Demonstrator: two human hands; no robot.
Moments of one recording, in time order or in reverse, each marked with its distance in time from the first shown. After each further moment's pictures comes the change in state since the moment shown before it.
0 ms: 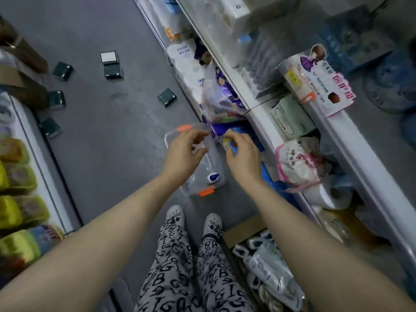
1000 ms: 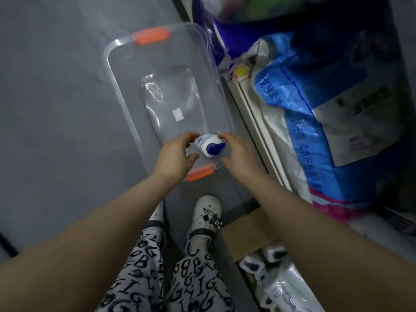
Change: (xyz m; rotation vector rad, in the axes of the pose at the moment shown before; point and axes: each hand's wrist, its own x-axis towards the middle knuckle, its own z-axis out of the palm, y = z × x) left_hand 0.065 -0.351 0.287 -0.042 -0.335 -0.387; right_hand 0.051 0.306 0.313 -0.120 -0.559 0.297
